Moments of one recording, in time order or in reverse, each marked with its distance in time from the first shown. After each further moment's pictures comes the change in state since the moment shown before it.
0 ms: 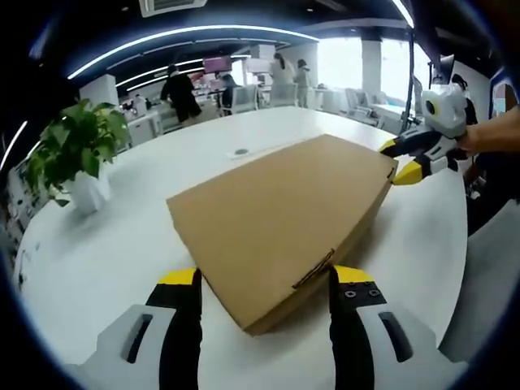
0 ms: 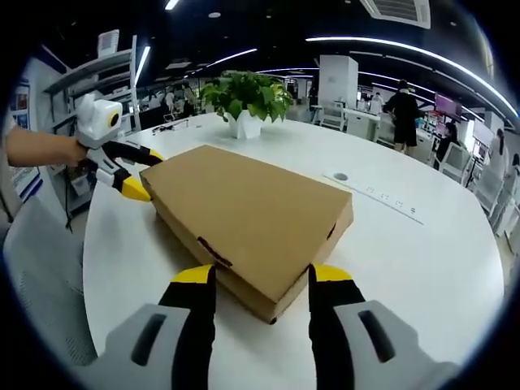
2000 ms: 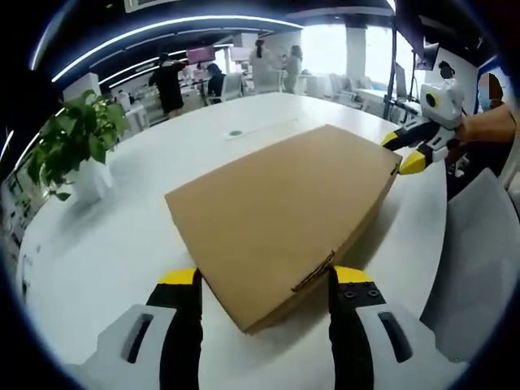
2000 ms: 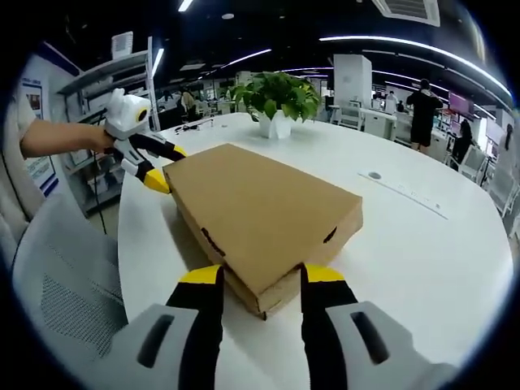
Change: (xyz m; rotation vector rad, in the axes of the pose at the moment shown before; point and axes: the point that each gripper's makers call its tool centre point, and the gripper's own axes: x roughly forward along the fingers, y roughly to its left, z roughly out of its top) left arm -0.060 0.010 -0.038 0.051 0.078 -0.071; right arm -0.013 0.082 -0.007 0.000 -0.002 0.092
